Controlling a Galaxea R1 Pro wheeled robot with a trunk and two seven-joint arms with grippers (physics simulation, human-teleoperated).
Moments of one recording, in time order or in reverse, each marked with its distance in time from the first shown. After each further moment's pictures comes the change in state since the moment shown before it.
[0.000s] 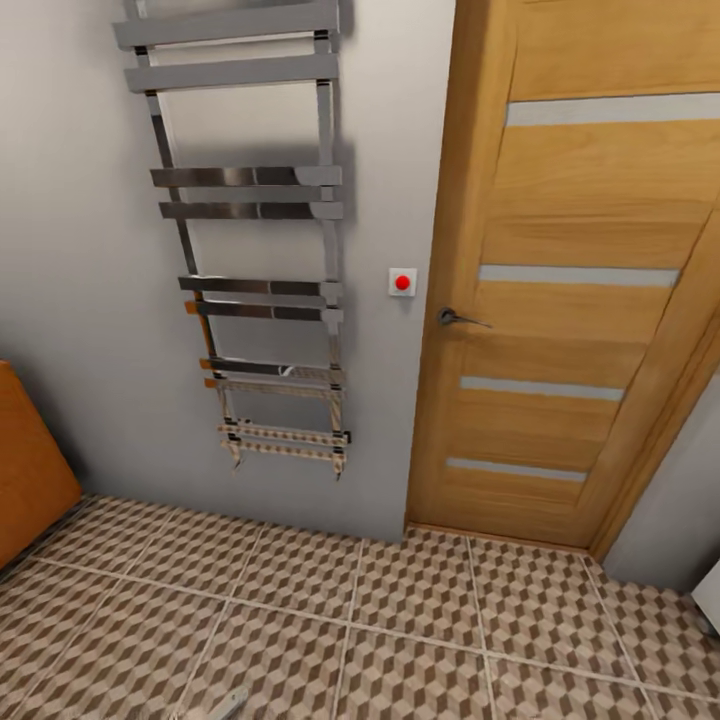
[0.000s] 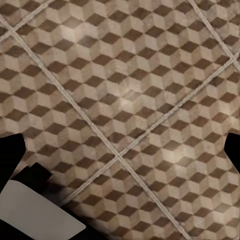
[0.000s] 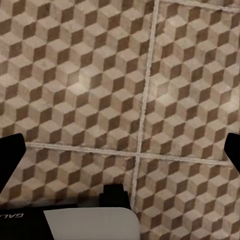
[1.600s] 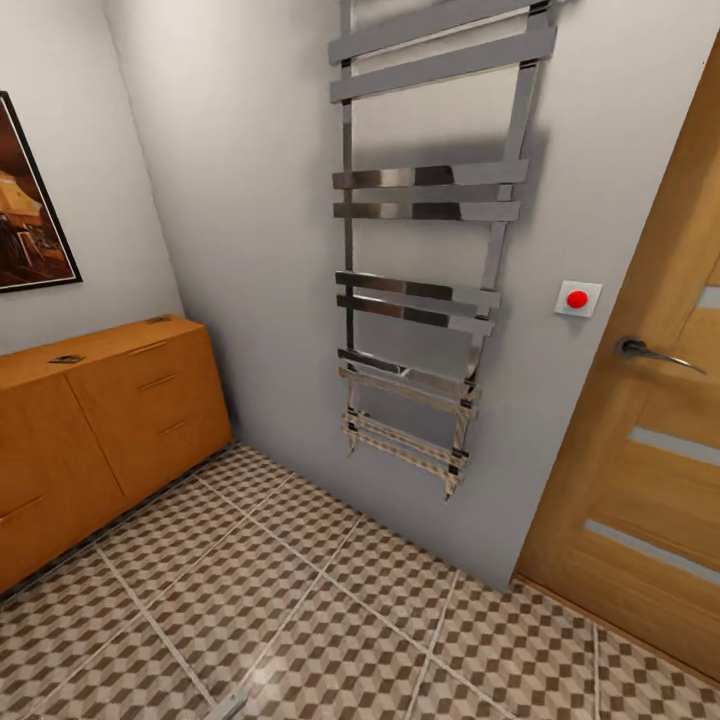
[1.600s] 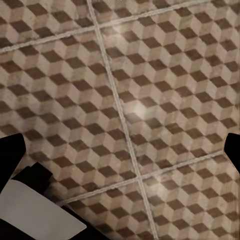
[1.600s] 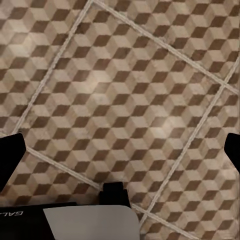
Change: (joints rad) left arm 0.000 0.001 0.000 0.001 0.000 0.002 0.000; right arm 0.000 0.003 0.000 -0.004 0.003 0.004 -0.011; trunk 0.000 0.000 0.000
